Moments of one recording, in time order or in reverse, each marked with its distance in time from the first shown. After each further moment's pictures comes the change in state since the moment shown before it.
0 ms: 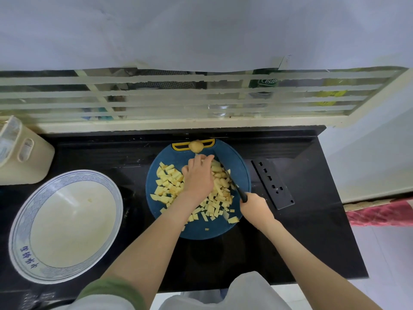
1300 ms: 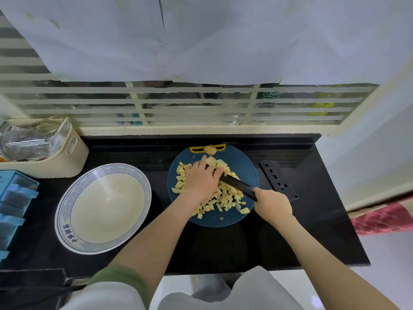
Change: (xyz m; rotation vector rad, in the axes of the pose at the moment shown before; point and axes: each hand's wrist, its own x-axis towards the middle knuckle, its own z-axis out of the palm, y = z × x) left_hand -0.057 -0.022 -0.053 0.089 -0.143 0.023; right_hand -0.060 -0.009 -0.011 -0.679 0.272 -0.279
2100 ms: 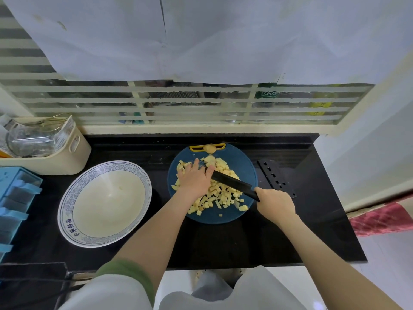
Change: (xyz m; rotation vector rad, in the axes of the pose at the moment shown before) left_hand -0.003 -0.011 0.003 -0.008 -0.091 -0.146; right_hand -0.010 0.010 -0.002 -0.063 -0.018 -0.038
